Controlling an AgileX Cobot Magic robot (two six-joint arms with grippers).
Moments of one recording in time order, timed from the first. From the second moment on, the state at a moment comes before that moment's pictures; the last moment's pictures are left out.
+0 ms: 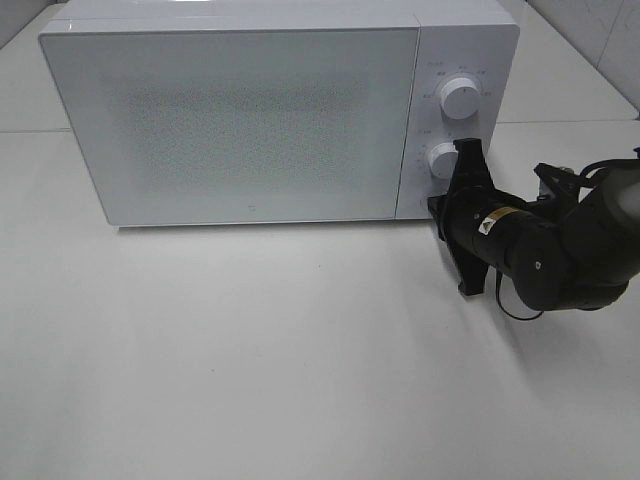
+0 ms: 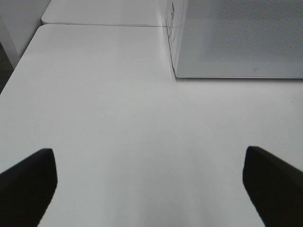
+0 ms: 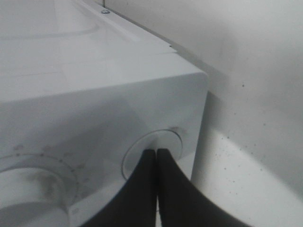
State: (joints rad) left arm -0.03 0.00 -0.52 -0.05 1.07 0.00; right arm 0.38 2.10 -0.72 0.20 -0.92 1.46
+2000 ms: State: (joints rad) left arm -0.03 0.00 -0.52 -0.05 1.07 0.00; right arm 0.38 2.12 -0.80 0.26 -0.87 1.40
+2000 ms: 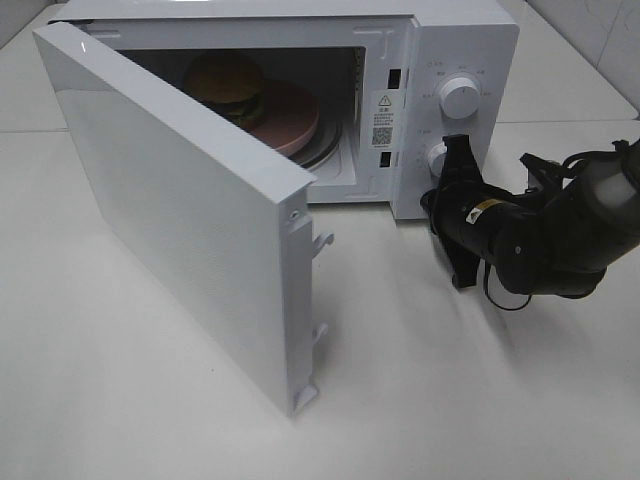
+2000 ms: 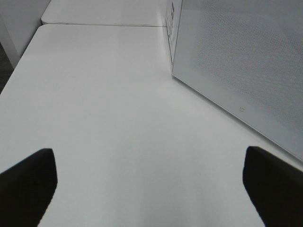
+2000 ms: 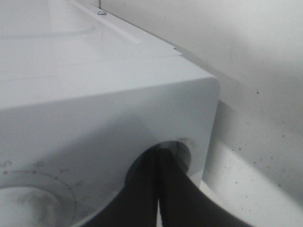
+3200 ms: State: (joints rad) left arm -0.03 0.00 -0.52 -0.05 1.07 0.00; right arm 0.45 1.98 -0.57 0.30 -0.97 1.43
